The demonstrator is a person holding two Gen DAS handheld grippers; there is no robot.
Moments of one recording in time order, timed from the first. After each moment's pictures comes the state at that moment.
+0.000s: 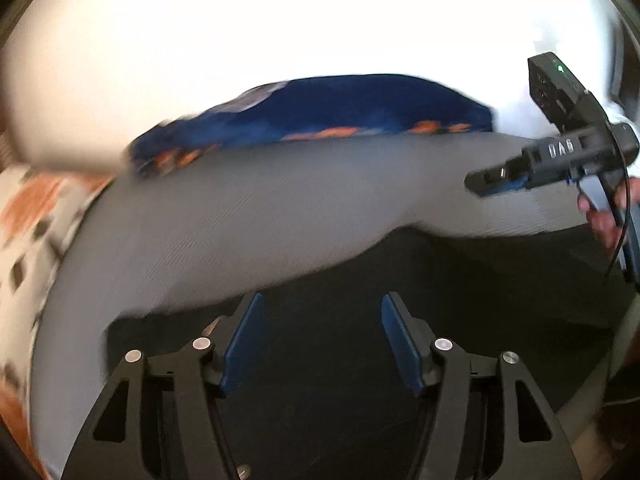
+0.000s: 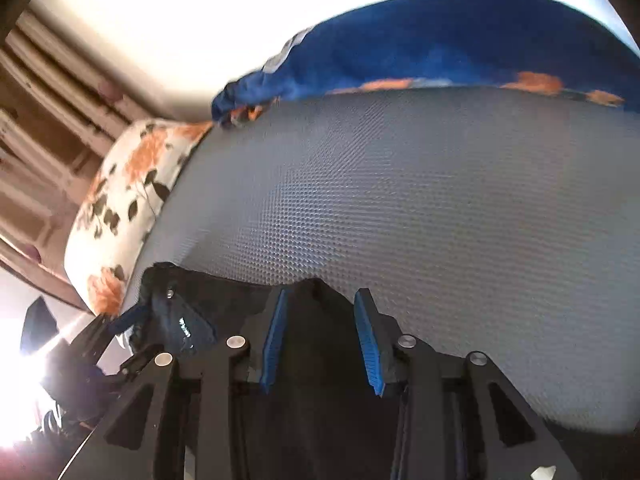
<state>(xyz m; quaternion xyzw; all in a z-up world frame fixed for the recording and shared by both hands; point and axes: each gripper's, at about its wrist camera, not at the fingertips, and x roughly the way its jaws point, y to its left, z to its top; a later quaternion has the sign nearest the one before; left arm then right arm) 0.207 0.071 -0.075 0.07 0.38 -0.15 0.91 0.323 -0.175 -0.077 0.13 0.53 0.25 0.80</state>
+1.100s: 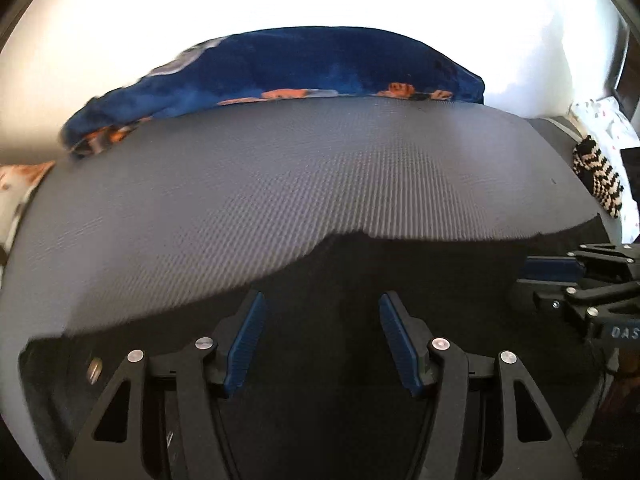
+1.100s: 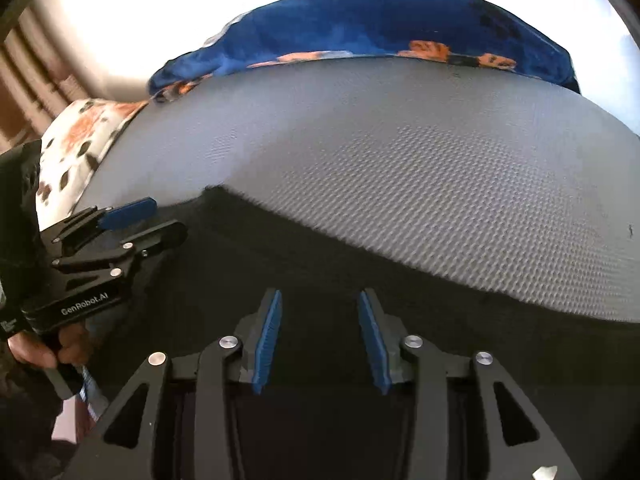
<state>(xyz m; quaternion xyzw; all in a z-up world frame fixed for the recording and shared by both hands) 0.252 0.028 -0.104 0.04 0.45 -0.17 0.88 0.237 -0.200 -0.104 0.05 0.53 0.13 0.83</state>
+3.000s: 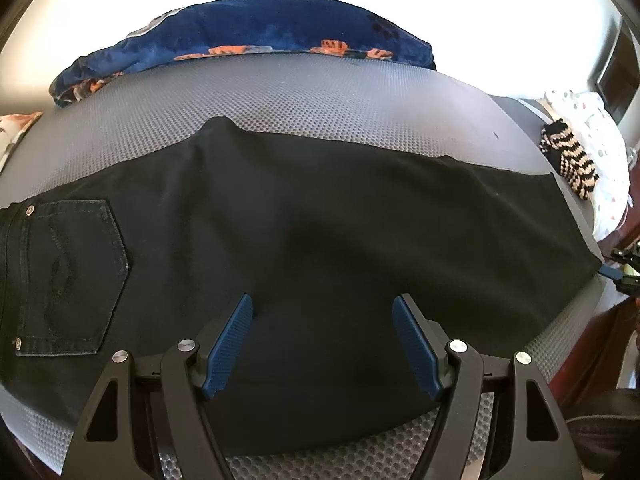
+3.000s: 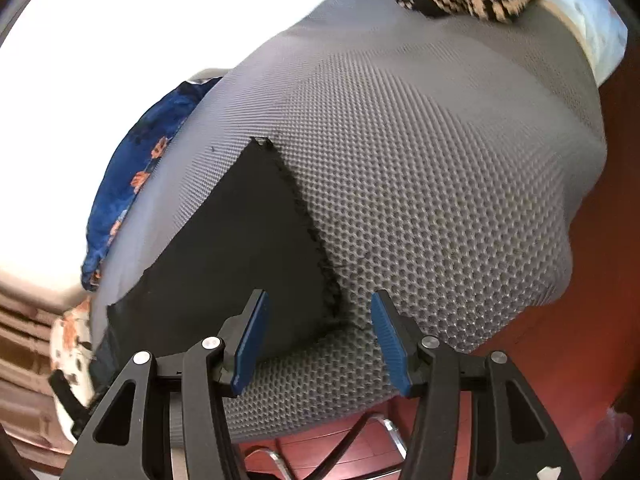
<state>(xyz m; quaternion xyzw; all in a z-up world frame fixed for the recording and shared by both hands) 0.162 -0.051 -0.114 0.01 0.49 -0.18 0.85 0.000 -0.568 -0.099 0.37 0.46 -0.11 0.80</state>
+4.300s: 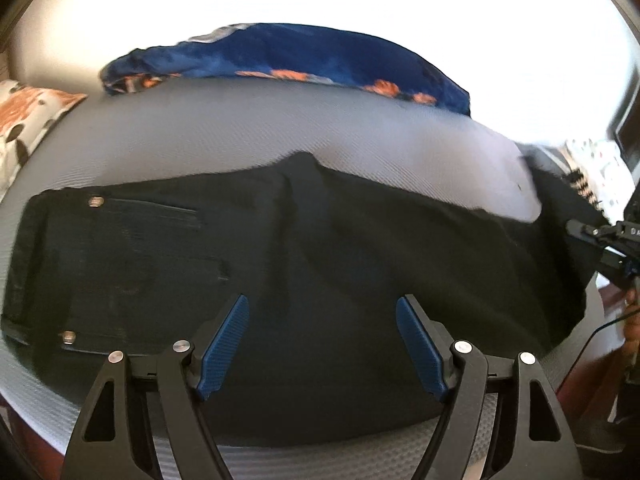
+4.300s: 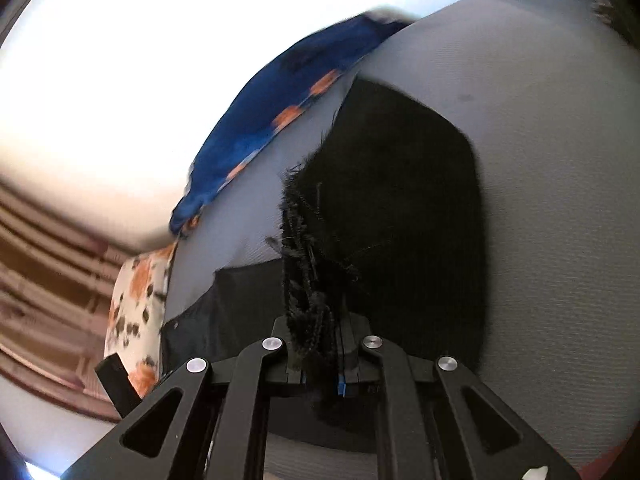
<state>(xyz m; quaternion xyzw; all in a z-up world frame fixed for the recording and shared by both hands) 0.166 0.020 -0.087 -0.04 0.46 -0.14 0.88 0.136 -0.392 -0.069 0.35 0.44 0.10 0.82</state>
